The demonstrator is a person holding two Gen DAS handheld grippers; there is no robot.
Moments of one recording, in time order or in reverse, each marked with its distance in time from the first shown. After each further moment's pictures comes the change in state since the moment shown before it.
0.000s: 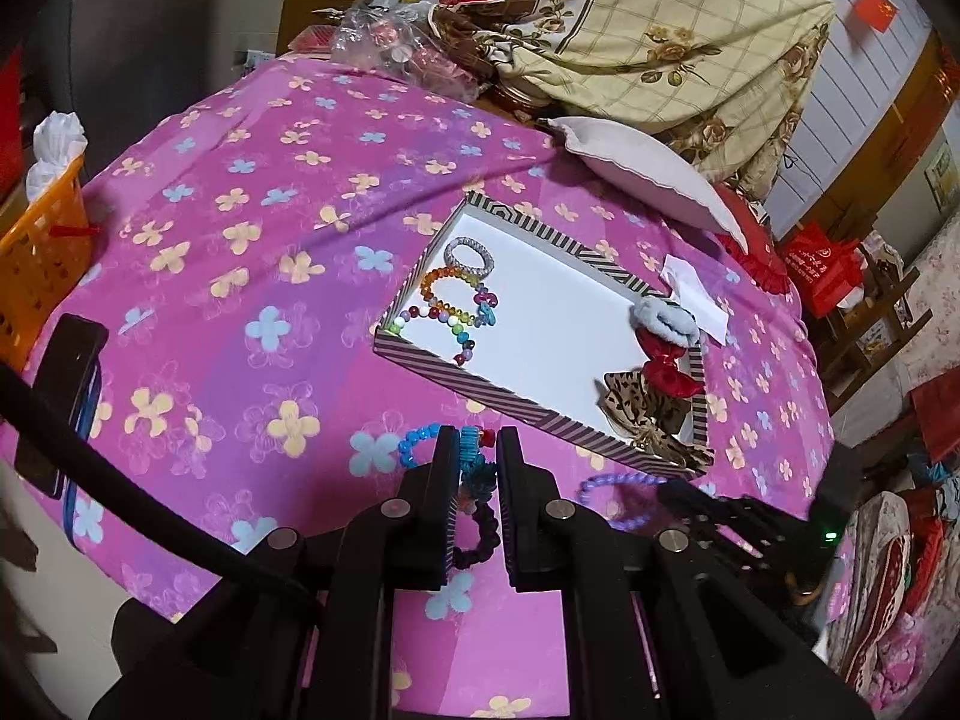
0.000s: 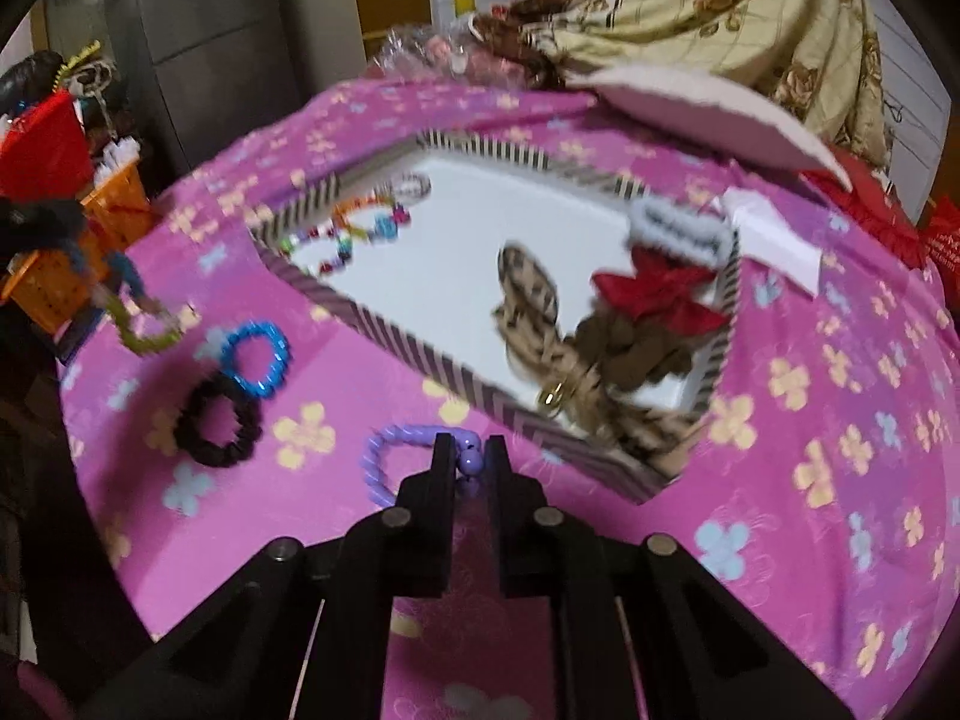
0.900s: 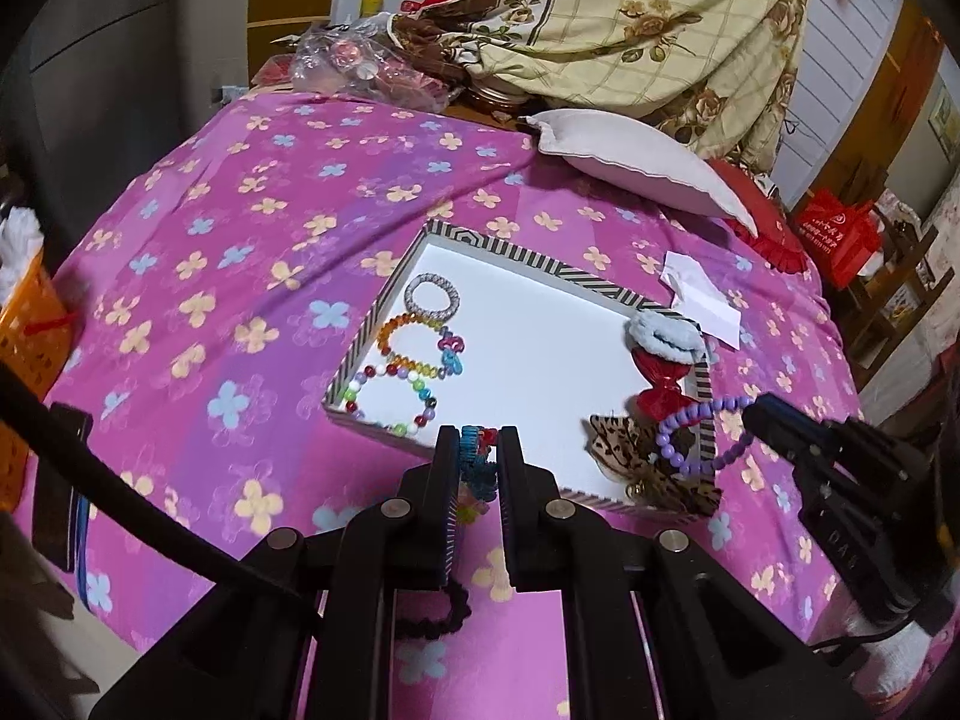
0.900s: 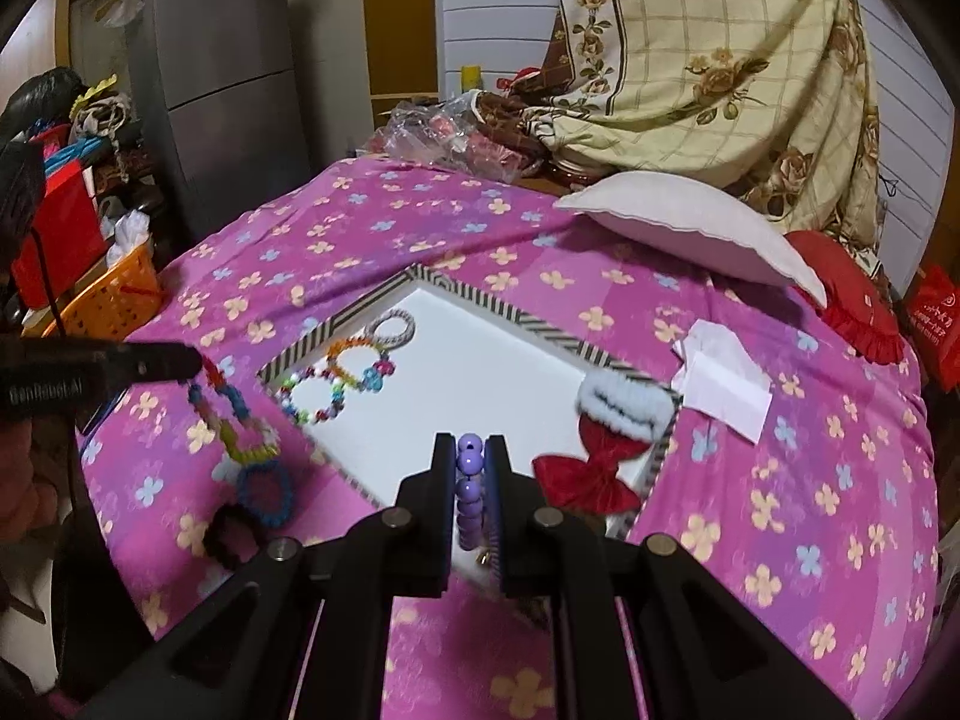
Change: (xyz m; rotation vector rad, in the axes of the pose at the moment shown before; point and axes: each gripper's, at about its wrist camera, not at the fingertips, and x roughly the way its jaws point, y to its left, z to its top) left arm 0.039 -0.057 0.040 0.115 0.005 0.077; right arm -0.051 -0.017 0.098 -0.042 -0.120 -0.021
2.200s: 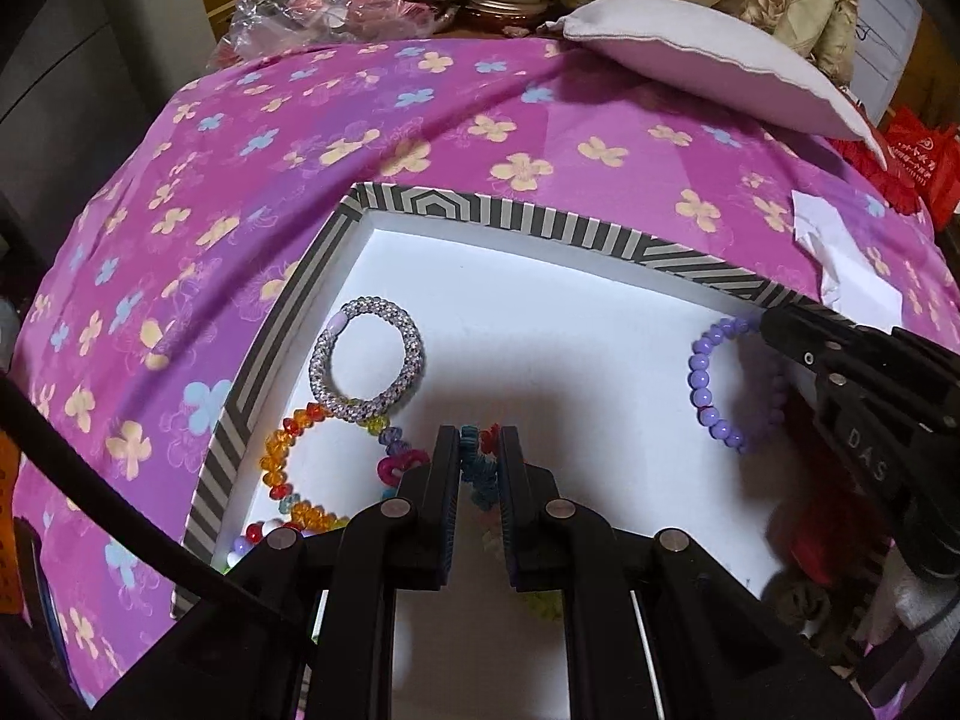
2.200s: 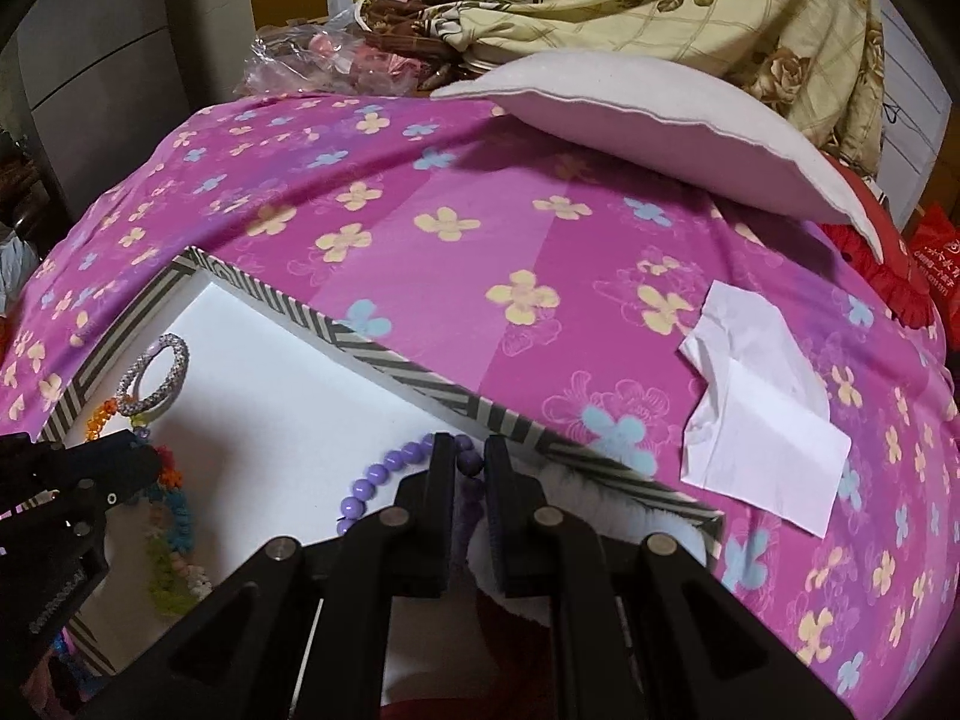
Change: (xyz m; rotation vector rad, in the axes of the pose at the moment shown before) left arm 0.197 -0.033 0.058 0.103 0.129 0.198; right arm 0.209 -0.088 0.043 0.108 0.179 -0.110
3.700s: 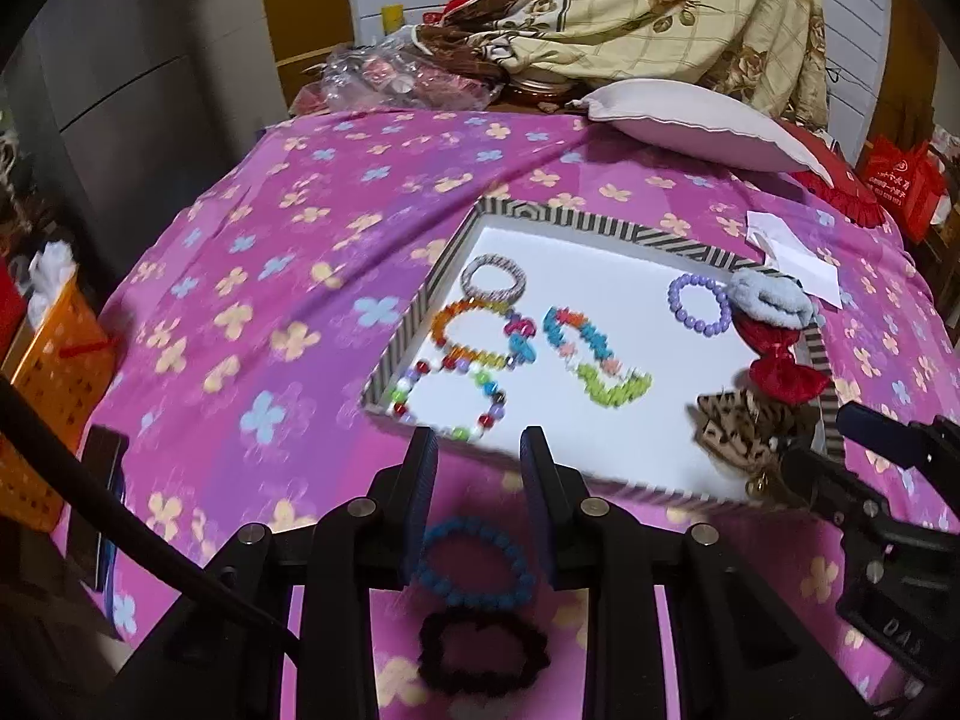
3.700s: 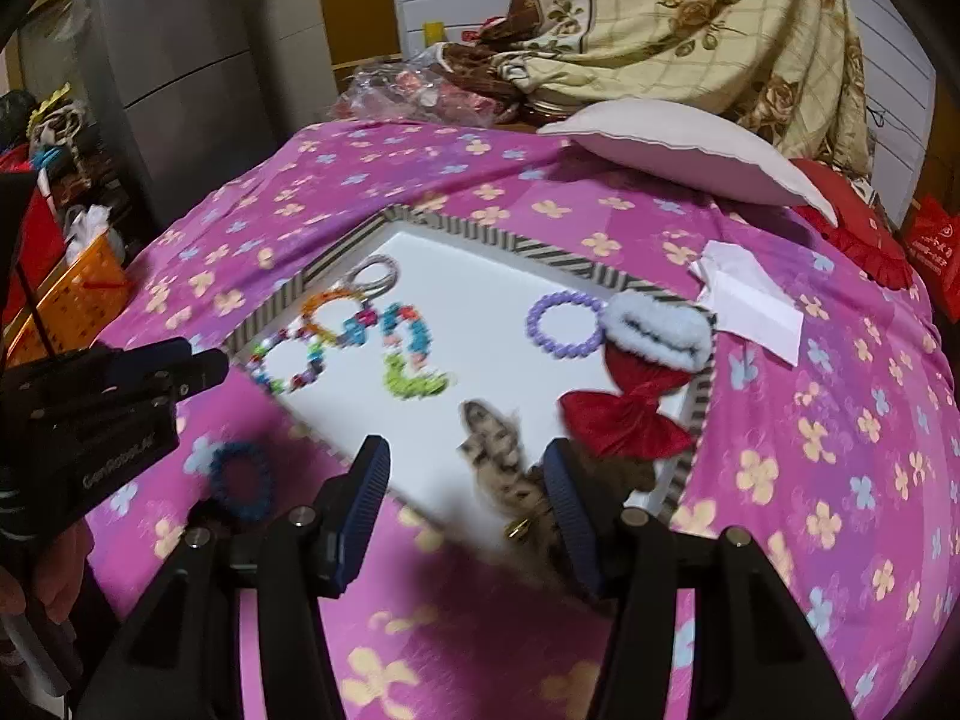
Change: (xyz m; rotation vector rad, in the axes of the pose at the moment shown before) left arm -0.126 0.049 -0.112 -0.034 -0.181 0.043; right arm -0.155 0.075 -0.120 -0.030 -0.087 0.117
